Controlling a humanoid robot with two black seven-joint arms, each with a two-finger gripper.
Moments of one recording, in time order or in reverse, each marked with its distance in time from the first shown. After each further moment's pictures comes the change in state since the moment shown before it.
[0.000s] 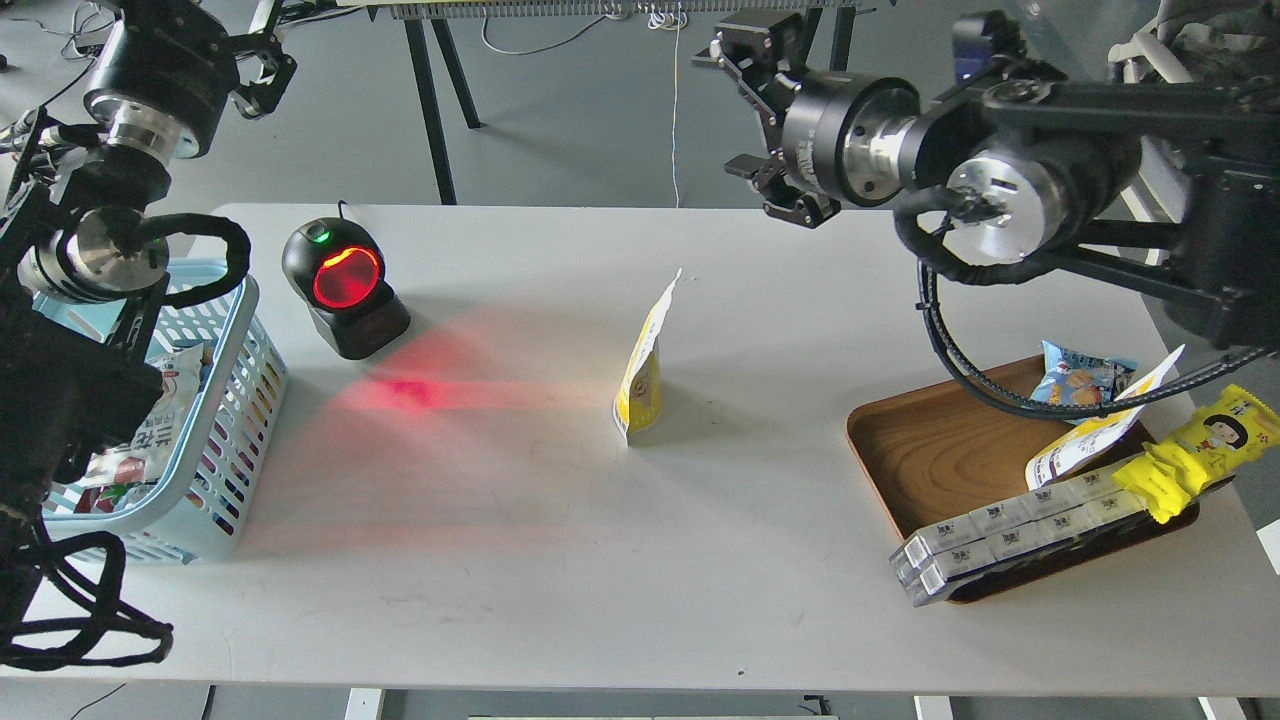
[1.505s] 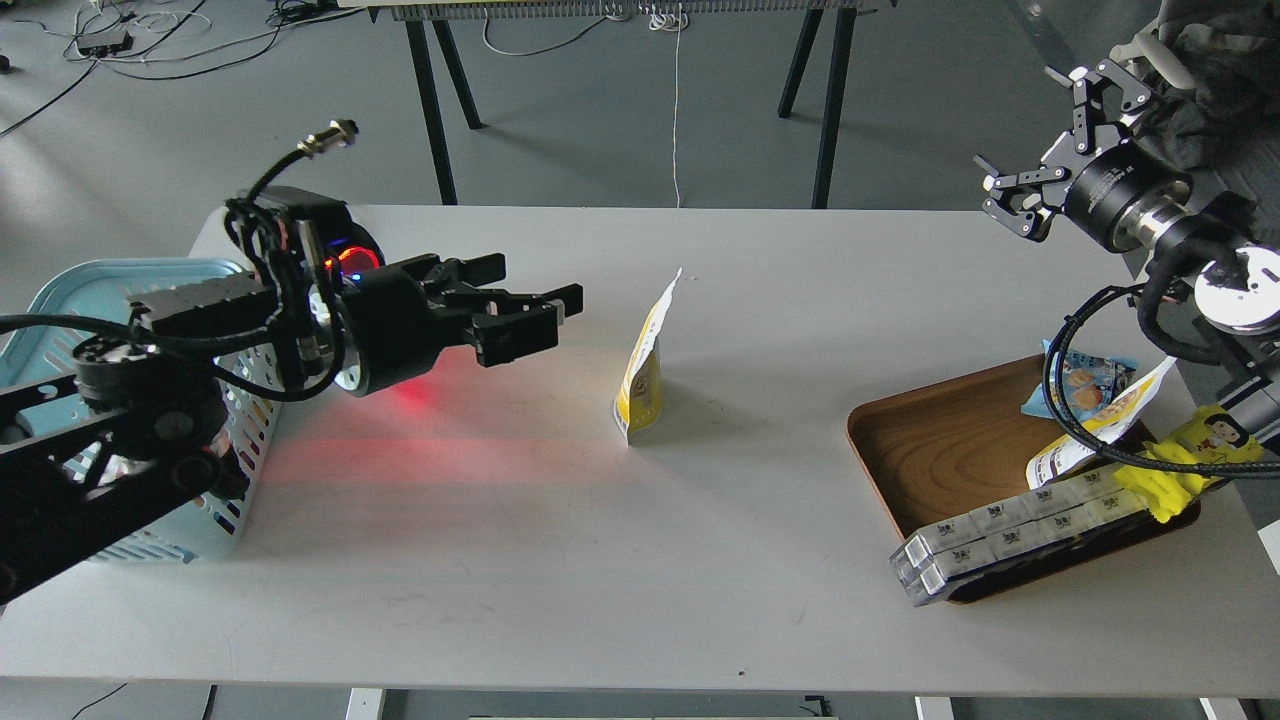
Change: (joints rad) left arm 0.051 0.326 0.705 -0.874 1.236 -0.036 0.321; right arm -0.675 0.092 0.729 -0.929 -0.061 0.733 0.001
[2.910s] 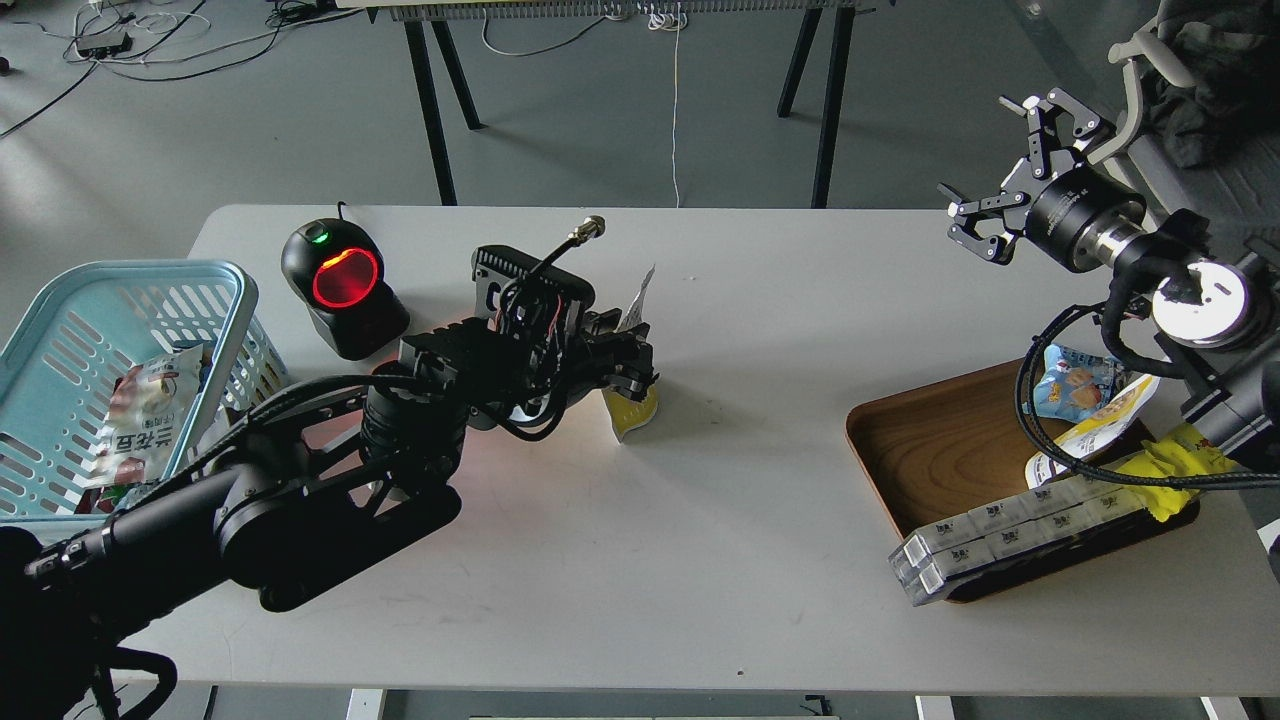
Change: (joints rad) left arm 0.008 -0.438 0.002 0.231 0.359 -0.195 0.299; right arm -0.005 0.046 -0.034 0.001 -0.003 -0.009 0.001
